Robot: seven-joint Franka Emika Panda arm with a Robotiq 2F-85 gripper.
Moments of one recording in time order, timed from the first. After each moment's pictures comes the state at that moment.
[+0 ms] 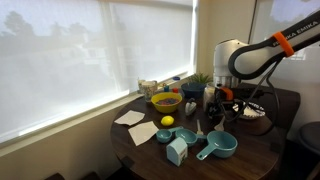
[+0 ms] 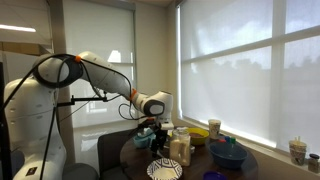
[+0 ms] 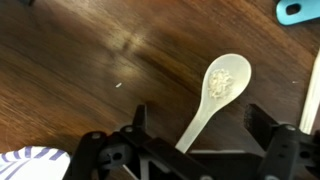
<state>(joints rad) 0.03 -0.08 0.10 -2.28 0.10 2.10 0.99</state>
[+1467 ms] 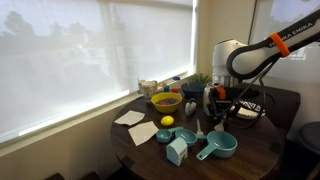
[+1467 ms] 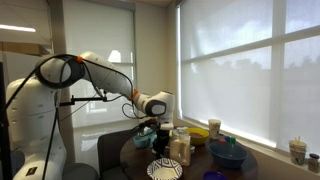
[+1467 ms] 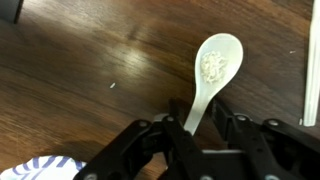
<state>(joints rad) 0.03 -0.06 0.09 -2.26 0.09 2.10 1.15</state>
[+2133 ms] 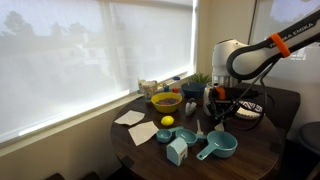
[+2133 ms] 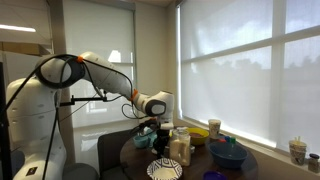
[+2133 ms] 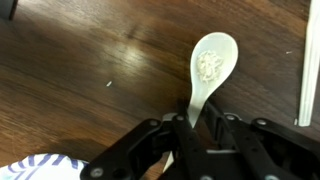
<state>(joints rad) 0.03 -0.06 0.09 -2.26 0.08 2.11 1.15</state>
